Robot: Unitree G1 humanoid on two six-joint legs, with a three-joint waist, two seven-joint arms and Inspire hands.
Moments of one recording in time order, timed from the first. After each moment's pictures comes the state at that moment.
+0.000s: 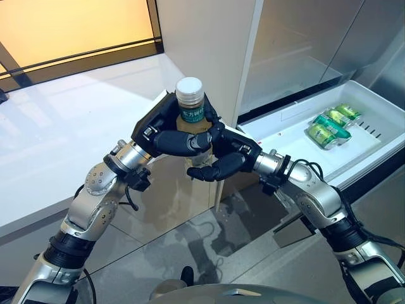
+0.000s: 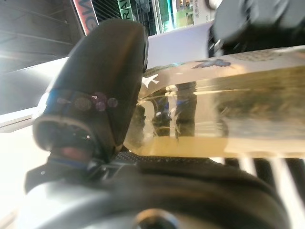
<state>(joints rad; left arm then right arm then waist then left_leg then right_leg) -0.22 0.64 -0.20 -0.30 -0.75 -0.11 -0.37 -0.41 -0.56 0.37 -0.12 0.63 0.20 0.48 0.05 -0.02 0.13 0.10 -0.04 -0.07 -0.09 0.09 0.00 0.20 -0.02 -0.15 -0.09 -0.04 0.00</state>
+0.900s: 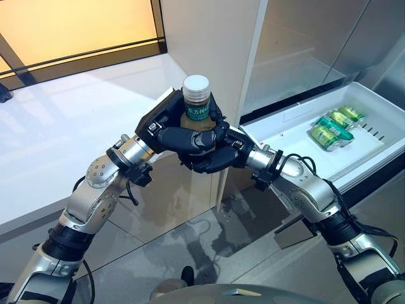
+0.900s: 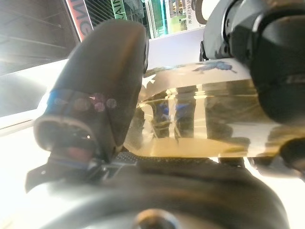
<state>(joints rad) -0.28 0.67 -0.20 -0.30 -0.77 -0.04 -0.38 -0.44 -0.54 0.42 -0.12 0.64 0.22 0.43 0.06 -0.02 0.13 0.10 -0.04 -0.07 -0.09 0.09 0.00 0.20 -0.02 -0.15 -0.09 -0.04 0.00</state>
